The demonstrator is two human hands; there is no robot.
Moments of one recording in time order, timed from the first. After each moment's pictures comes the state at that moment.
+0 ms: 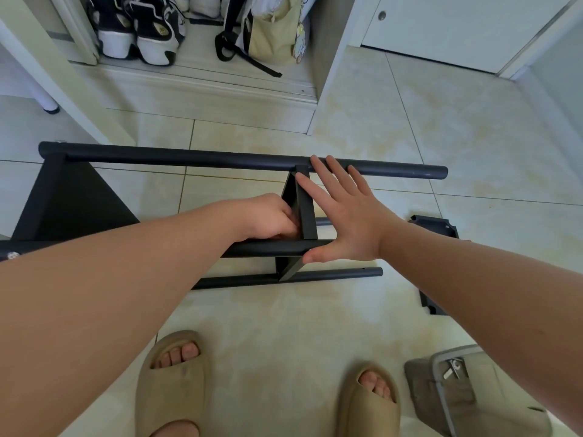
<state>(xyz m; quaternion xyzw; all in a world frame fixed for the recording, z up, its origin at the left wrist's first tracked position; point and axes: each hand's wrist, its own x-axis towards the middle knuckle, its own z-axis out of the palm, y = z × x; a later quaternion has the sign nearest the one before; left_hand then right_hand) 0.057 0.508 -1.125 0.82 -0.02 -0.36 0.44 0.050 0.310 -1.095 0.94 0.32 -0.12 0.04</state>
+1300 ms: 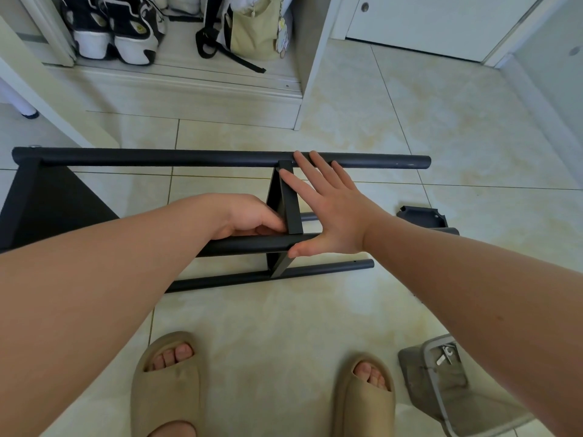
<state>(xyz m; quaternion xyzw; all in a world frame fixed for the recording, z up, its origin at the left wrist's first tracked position) 0.057 0.511 -1.117 0.72 0.02 -0.48 0.50 0.049 0.308 -1.096 0.94 0.32 -0.12 0.01</state>
